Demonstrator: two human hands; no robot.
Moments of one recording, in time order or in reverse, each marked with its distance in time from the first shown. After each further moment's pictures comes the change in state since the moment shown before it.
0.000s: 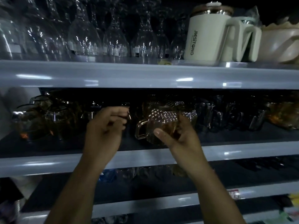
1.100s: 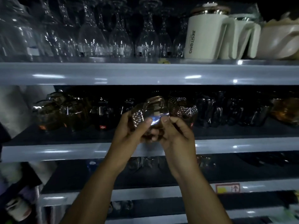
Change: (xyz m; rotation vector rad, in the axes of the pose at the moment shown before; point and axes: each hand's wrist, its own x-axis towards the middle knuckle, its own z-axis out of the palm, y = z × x) left_hand -0.034 0.007 0.028 -0.421 -0.260 -0.269; right_hand -0.029 -0.019 0.024 0.746 0.069 0.119
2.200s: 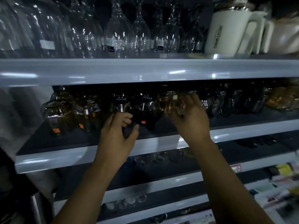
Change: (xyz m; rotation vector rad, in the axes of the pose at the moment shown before) left_hand -0.002 -0.003 -0.113 0.756 0.186 0.342; right_hand 0.046 0.020 0.028 -1.504 0.218 -0.593
